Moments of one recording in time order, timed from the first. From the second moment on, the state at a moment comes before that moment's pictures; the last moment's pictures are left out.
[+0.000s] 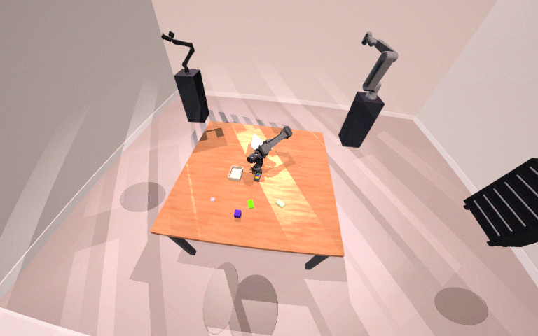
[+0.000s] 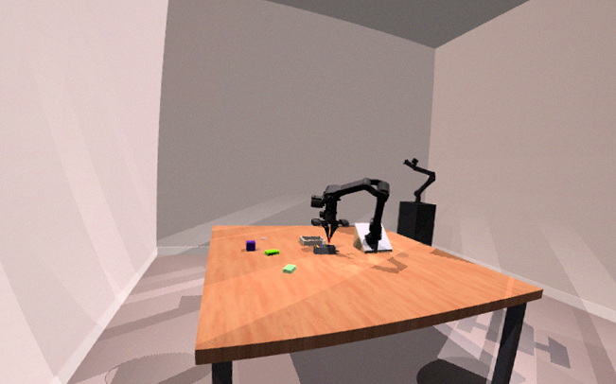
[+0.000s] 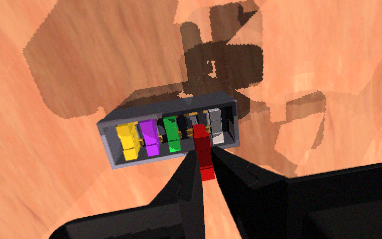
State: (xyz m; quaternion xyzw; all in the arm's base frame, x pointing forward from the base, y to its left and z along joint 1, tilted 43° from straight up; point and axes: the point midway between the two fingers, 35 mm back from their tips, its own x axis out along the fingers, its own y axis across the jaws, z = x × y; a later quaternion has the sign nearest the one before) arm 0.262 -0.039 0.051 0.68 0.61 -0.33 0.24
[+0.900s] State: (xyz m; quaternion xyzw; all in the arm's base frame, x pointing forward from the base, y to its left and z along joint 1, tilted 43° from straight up) arm 0.278 -0.101 0.028 0.68 0.60 -0.33 0.24
